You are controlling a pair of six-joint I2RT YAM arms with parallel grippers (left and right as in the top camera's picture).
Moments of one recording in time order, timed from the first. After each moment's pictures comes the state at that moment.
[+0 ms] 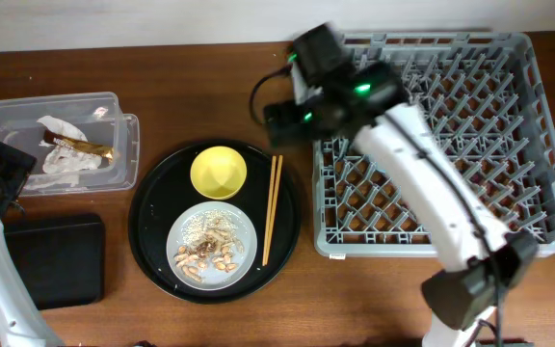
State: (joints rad) left arm 0.58 1.46 1.51 -1.07 -0.11 -0.55; right arm 0.55 1.91 2.04 -1.25 -0.02 0.36
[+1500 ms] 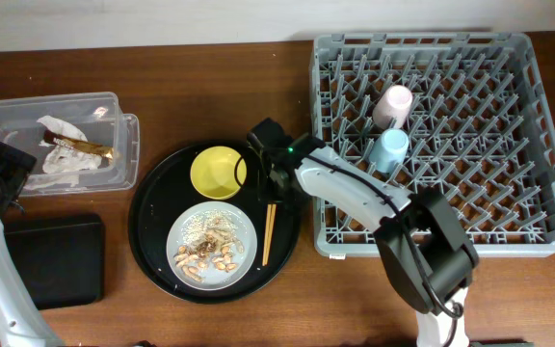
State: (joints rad) left arm 0.58 1.46 1.51 -1.07 -0.11 -0.55; right arm 0.64 2.05 1.51 -0.81 -0.06 0.68
